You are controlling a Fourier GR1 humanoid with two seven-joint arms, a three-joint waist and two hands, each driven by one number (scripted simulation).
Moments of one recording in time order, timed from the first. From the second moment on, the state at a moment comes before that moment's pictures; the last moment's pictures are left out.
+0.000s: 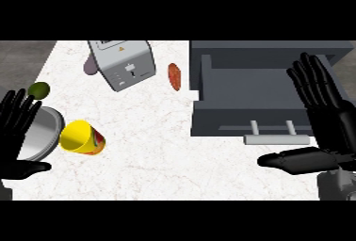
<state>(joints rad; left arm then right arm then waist) -0.06 0.32 0.34 -1.43 0.40 -0.40 -0.11 -0.19 -0.17 -0.06 -1.88 -0.09 0.15 0.07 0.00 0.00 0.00</state>
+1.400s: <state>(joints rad) -0.35 0.36 0.33 -0.39 0.03 -0.35 -0.82 -0.26 -0.18 -0.09 -1.88 -0.11 0.16 0.12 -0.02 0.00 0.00</state>
